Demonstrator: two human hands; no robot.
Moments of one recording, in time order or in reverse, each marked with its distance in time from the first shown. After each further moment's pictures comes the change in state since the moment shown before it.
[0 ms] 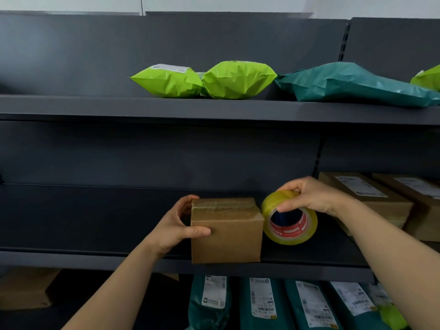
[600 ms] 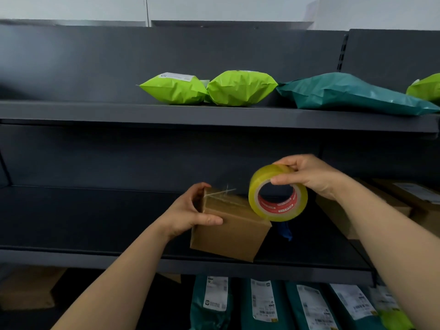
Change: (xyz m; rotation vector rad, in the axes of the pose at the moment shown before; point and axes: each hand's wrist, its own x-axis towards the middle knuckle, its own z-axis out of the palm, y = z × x) left_hand 0.013 0.042 0.002 0.137 -0.065 0.027; right_hand -0.007 -0.053 -0.010 0.212 0.131 -0.198
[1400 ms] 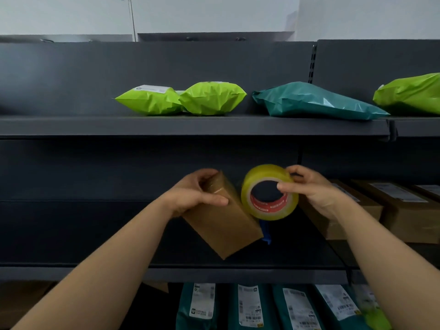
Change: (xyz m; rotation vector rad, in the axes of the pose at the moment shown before) left_hand 0.035 0.079 0.032 0.213 -0.042 -0.035; right_hand -0.034 0.043 -0.036 0.219 0.177 0.013
